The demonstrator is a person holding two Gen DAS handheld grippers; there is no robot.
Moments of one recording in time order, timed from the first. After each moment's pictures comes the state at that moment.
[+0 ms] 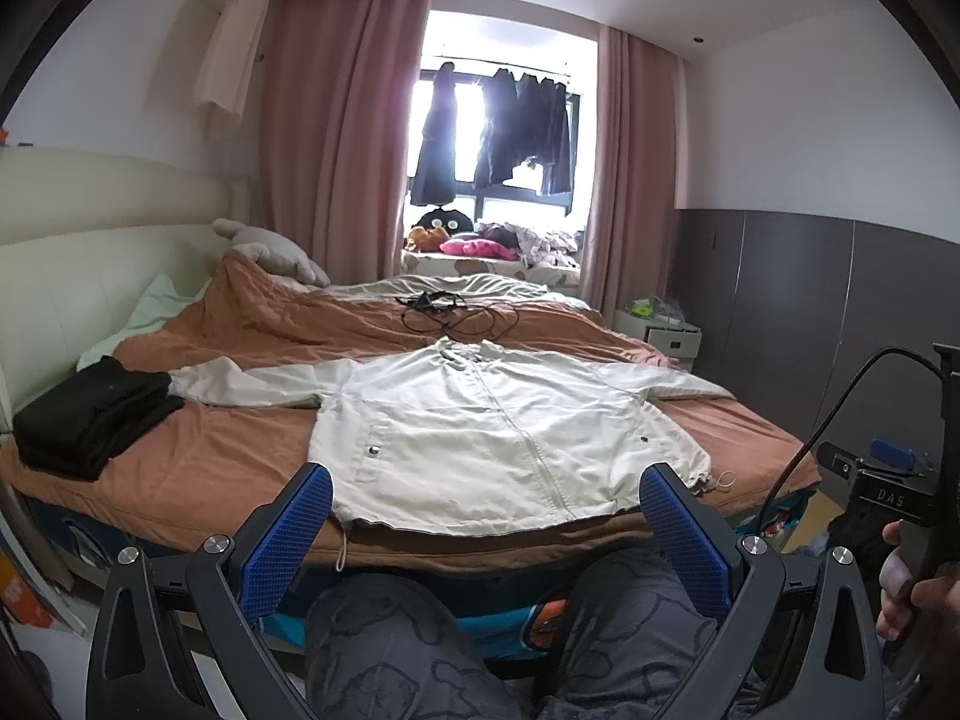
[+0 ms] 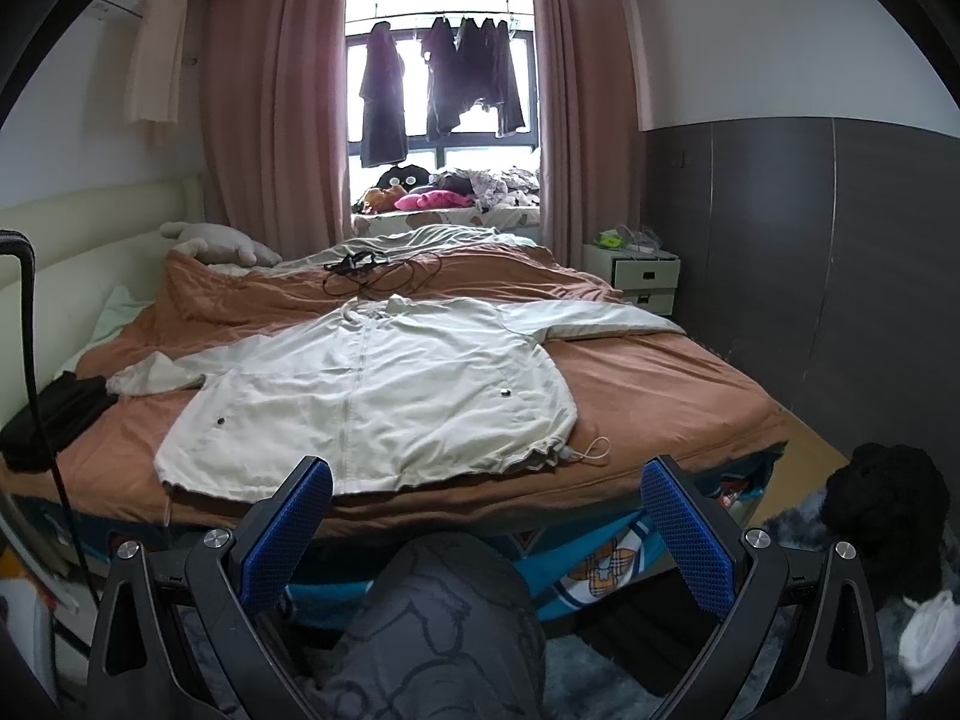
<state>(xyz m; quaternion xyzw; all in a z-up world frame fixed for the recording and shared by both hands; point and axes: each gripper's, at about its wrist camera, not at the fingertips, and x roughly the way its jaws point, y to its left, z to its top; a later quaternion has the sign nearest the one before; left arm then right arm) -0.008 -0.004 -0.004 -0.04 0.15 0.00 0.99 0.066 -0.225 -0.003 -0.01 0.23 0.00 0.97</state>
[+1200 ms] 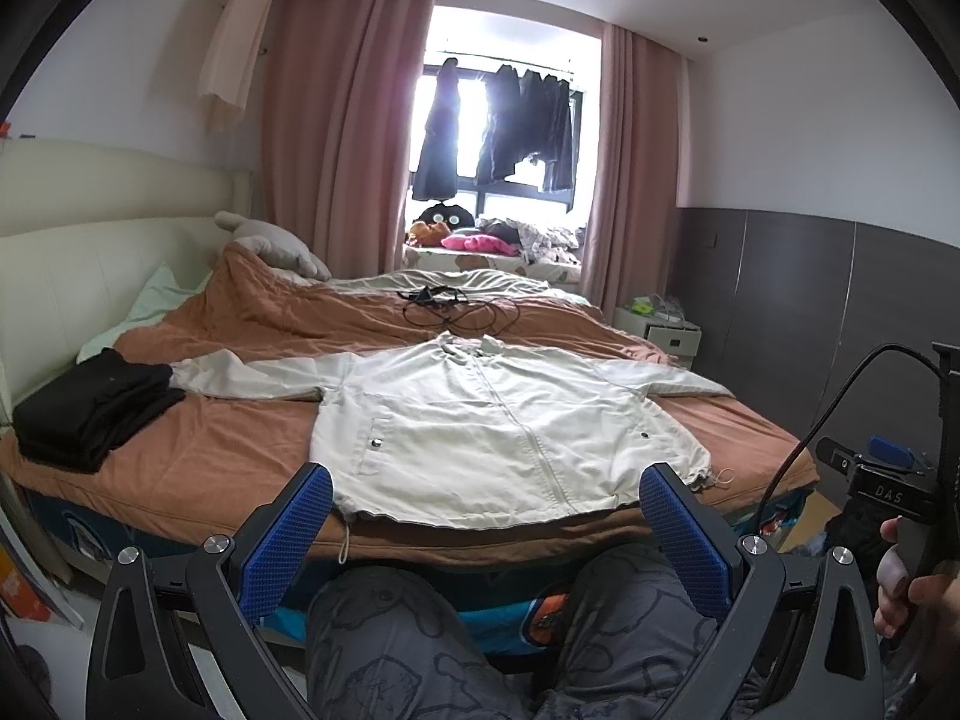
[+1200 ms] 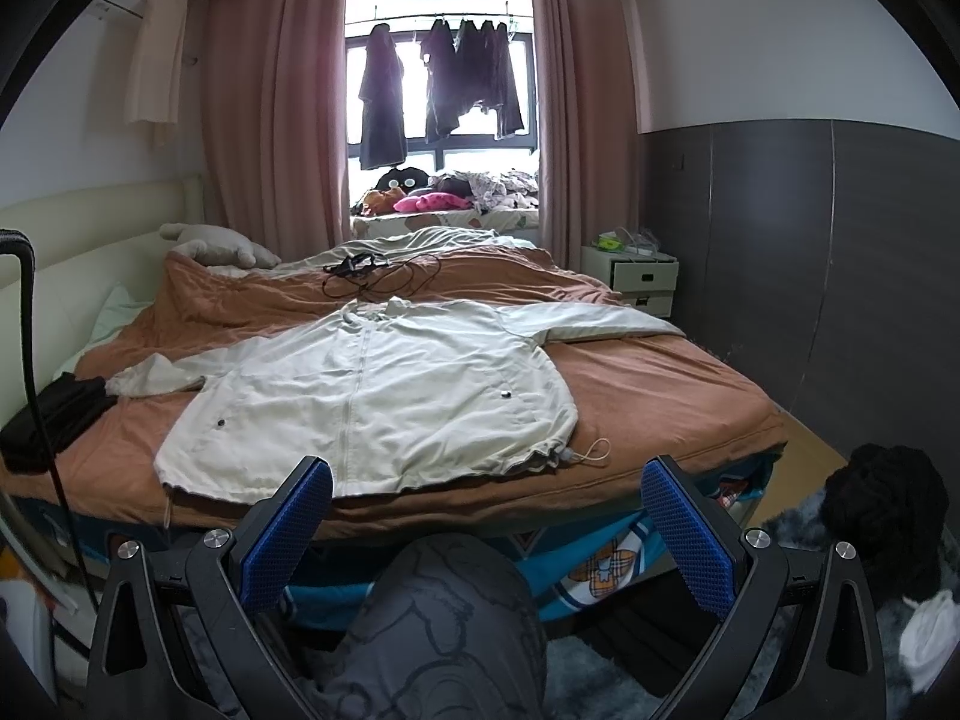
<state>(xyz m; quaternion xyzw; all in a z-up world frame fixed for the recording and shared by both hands) -0.014 -0.003 -0.004 -0.05 0.16 0.00 0.99 0.062 -0.223 -0.003 -0.02 0.23 0.00 0.97</state>
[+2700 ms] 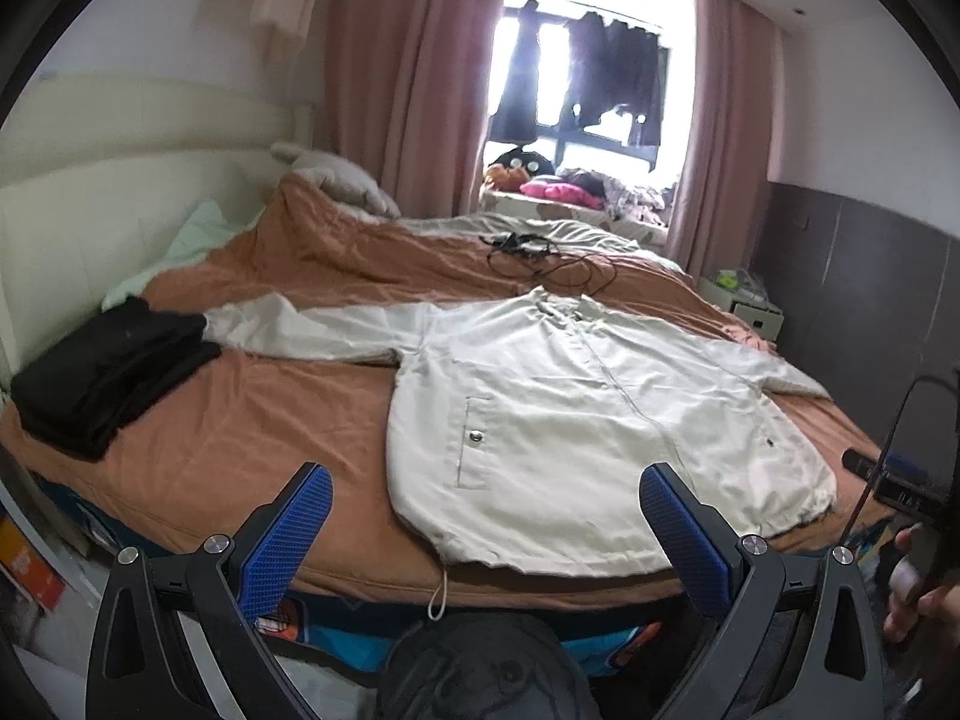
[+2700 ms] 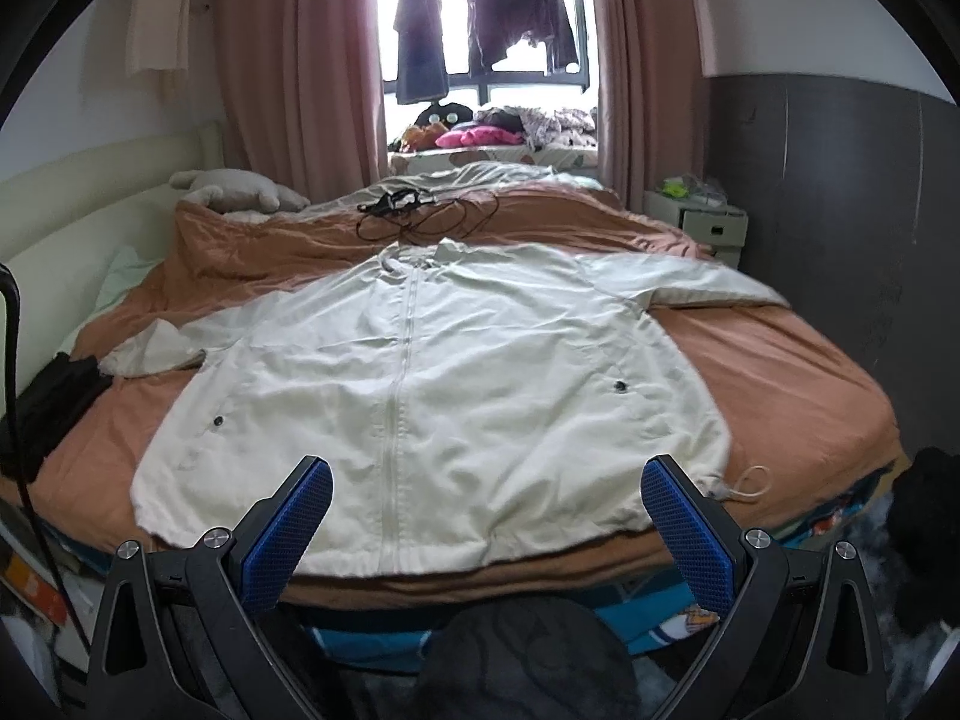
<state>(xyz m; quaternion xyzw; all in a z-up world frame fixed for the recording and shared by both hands) 0.120 0.115 -0.040 -0.10 0.23 0.07 0.97 0.237 -0.142 -0.057 -0.01 0.31 0.05 0.95</state>
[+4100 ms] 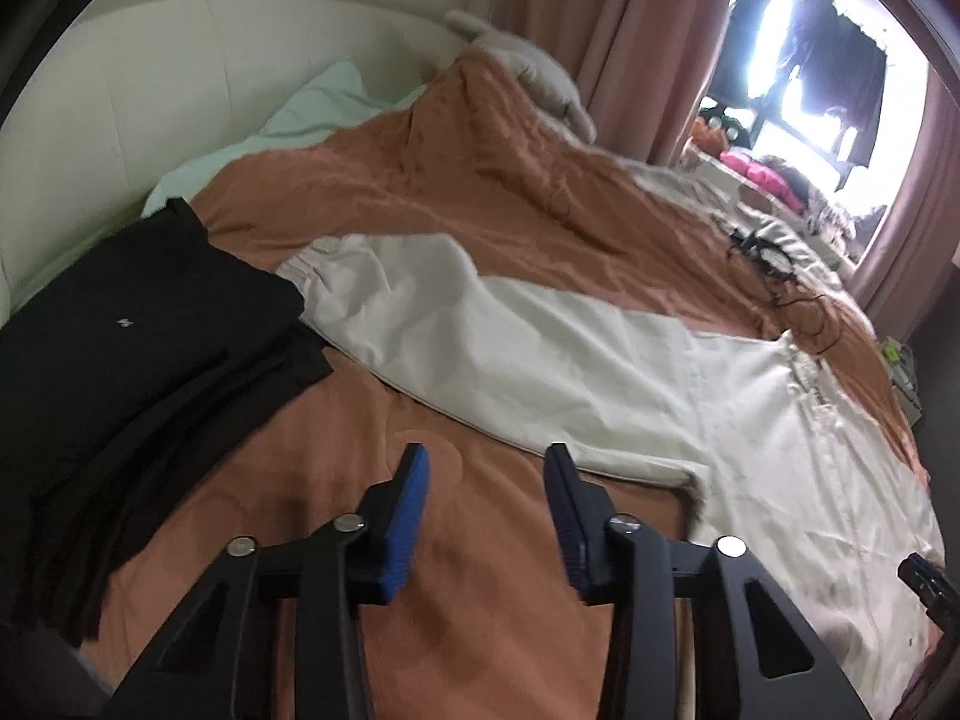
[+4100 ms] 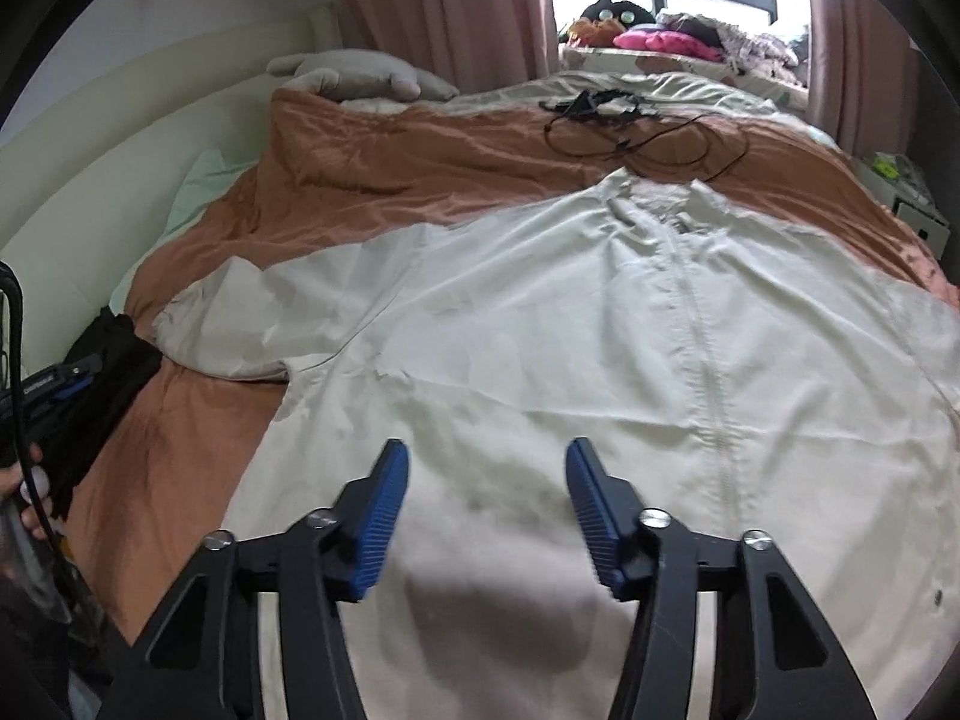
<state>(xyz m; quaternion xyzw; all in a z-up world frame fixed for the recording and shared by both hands) 0.367 0.431 -0.098 -0.21 0.34 0.21 0.89 0.505 0.105 -0.124 -0.05 0.43 0.22 0.87</state>
